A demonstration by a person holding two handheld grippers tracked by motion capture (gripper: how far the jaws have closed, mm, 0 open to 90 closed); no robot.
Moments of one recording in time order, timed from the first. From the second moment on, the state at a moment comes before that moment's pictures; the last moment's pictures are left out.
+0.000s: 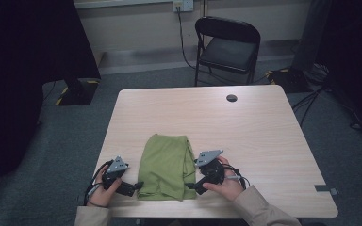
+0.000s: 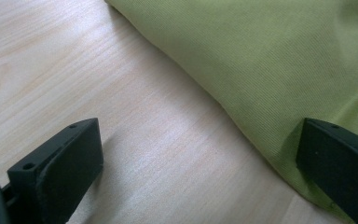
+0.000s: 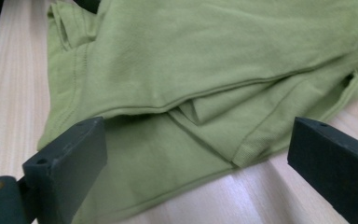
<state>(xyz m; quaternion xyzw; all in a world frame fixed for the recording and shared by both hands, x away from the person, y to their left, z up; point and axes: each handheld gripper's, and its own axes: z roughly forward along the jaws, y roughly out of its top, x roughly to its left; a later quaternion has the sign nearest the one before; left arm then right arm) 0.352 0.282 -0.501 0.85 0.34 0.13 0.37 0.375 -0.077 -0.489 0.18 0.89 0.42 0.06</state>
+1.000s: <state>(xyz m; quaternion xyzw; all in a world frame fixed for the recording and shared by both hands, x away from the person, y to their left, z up) 0.352 0.283 -0.501 0.86 0.34 0.13 0.37 0.360 -0.043 -0.488 0.08 0.92 0.39 0.01</state>
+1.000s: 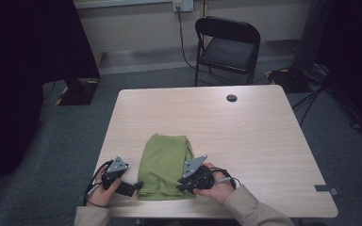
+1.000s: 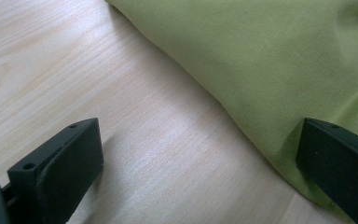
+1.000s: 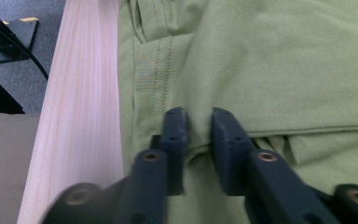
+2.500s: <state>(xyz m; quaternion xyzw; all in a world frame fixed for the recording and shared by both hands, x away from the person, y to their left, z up) 0.351 0.282 -0.502 0.86 0.34 0.13 0.36 0.372 -0.092 -0.487 0.15 0.90 0.41 0.05</state>
